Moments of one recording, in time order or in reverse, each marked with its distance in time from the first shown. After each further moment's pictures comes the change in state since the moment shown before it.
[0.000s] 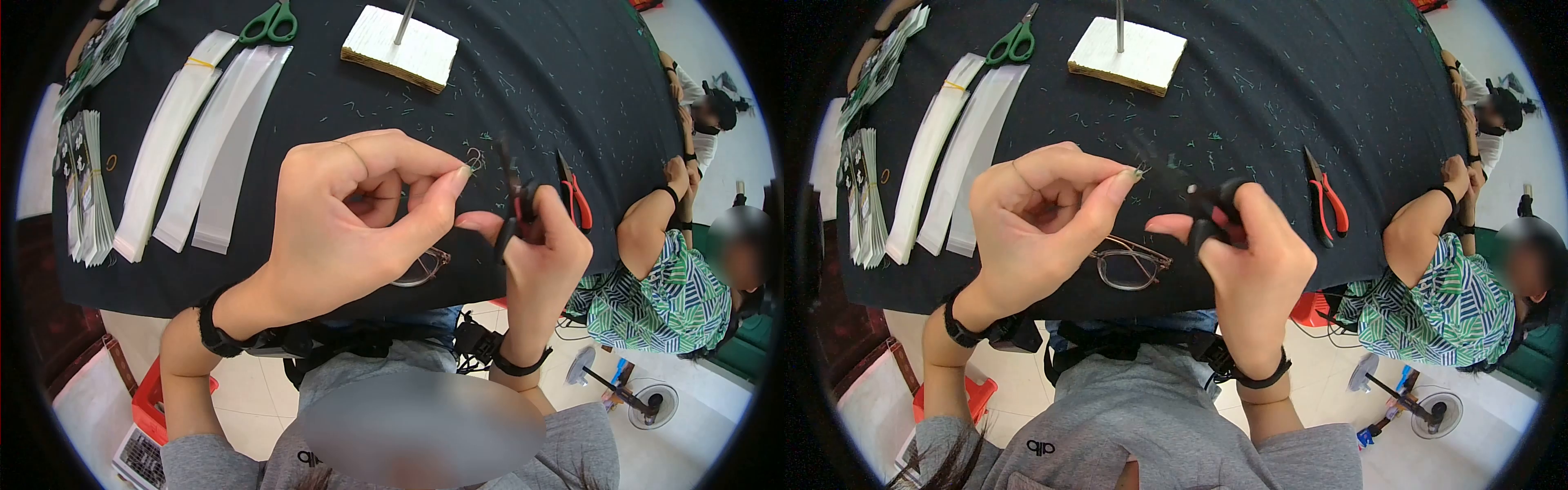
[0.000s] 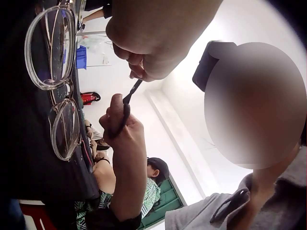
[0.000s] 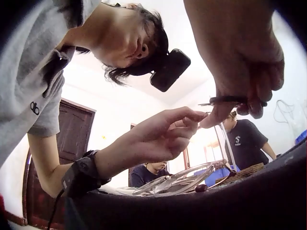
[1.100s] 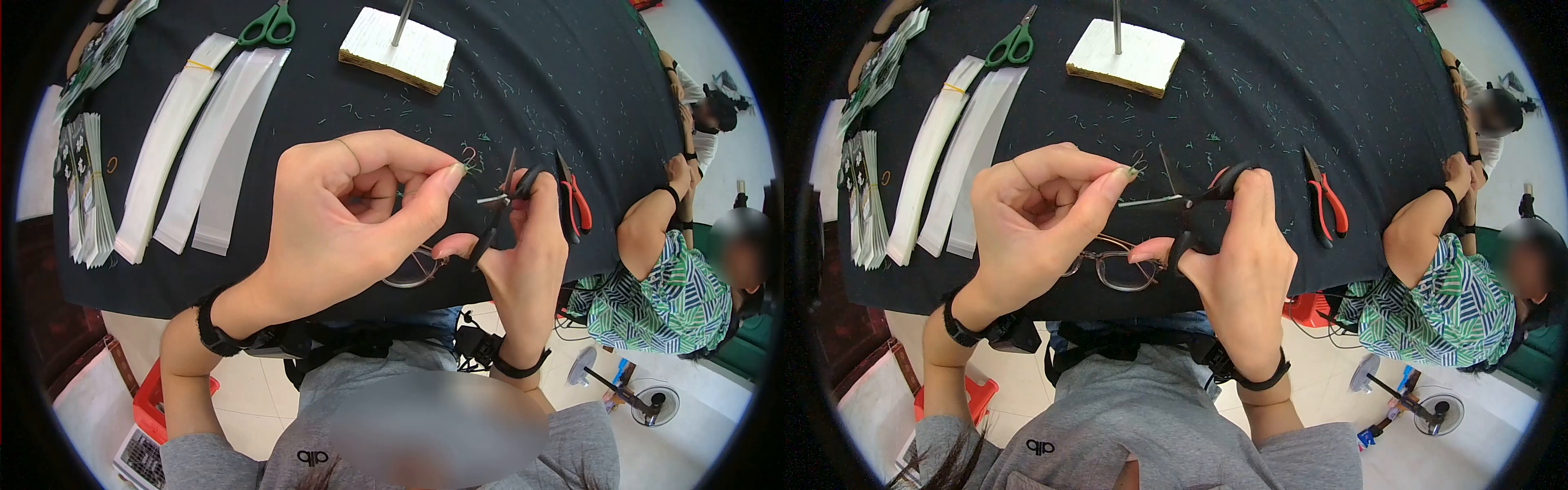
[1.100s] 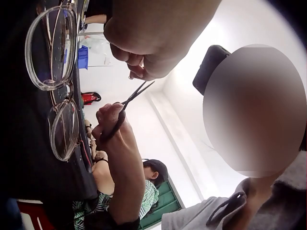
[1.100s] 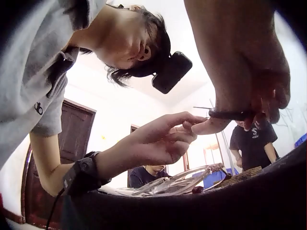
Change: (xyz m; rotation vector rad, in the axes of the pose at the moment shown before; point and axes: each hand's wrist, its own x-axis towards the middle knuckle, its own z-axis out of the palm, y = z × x) left_hand 0.001 0.003 -0.001 -0.039 -0.027 -0.170; right_hand 0.002 0.006 0.009 0.063 -0.042 -0.109
